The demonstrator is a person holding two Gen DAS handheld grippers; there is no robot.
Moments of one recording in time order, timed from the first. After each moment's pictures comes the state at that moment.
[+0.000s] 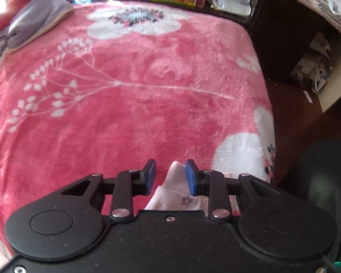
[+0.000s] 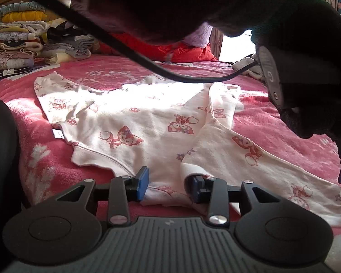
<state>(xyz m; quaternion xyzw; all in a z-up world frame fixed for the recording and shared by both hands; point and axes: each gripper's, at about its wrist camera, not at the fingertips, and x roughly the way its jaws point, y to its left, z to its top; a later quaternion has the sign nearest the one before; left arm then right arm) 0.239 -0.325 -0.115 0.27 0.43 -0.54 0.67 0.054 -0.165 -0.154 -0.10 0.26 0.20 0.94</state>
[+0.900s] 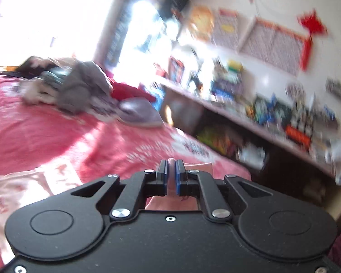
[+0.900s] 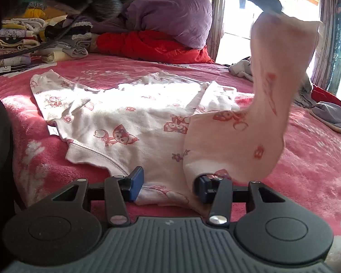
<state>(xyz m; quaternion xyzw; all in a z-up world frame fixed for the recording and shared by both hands) 0.202 -0.001 -0.008 -0.11 0.21 -0.46 0.86 0.051 -0.162 -0.160 -0.12 0.25 0.19 0.94</state>
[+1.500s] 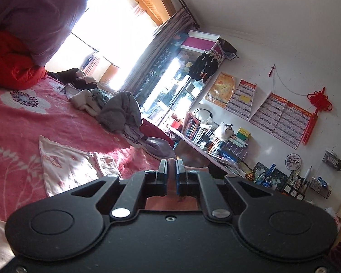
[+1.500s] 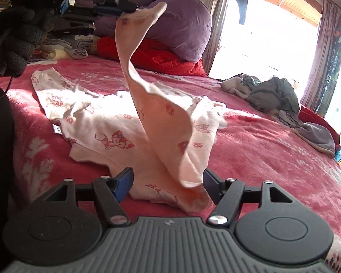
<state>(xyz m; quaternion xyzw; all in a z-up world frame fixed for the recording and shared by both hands) 0.156 0.138 -0.064 -0.27 0.14 -0.41 0.86 0.020 -0.163 -0.138 -0.16 0.20 0.16 0.95</state>
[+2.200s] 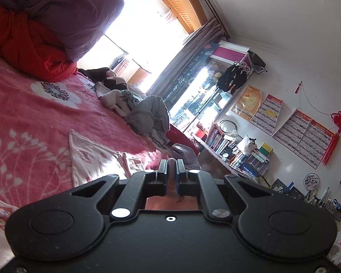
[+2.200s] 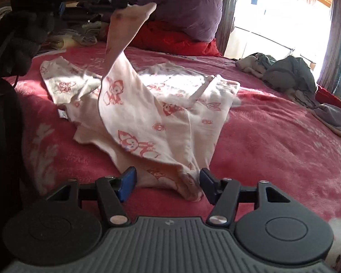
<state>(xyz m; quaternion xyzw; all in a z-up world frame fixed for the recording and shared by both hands) 0.164 0.155 -0.086 -0.31 0.16 -0.34 0.87 0.033 -0.168 -0.142 -0.17 0.25 0.20 0.93</state>
